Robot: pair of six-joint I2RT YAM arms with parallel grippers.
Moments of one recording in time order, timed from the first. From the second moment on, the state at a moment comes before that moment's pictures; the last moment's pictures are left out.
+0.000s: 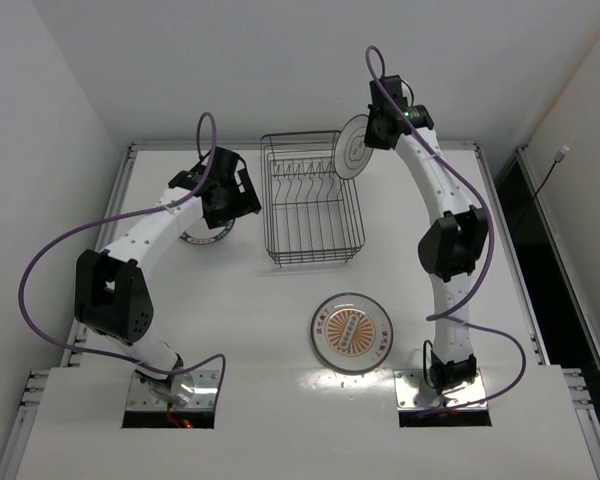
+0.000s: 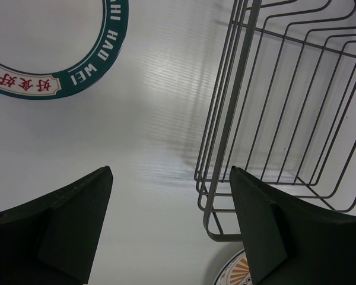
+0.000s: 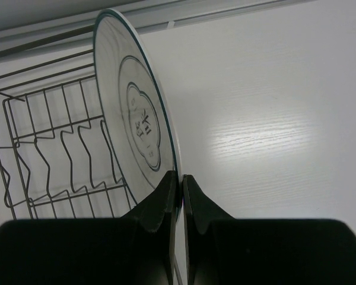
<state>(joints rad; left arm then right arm) -0.33 1.63 1.40 -0.72 -0.13 -0.68 0.25 2.24 2.34 -0.86 0.28 0.35</state>
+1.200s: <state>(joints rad) -0.30 1.58 1.34 -0.71 -0.14 -0.66 0.31 2.21 2.32 -0.87 0.32 0.27</state>
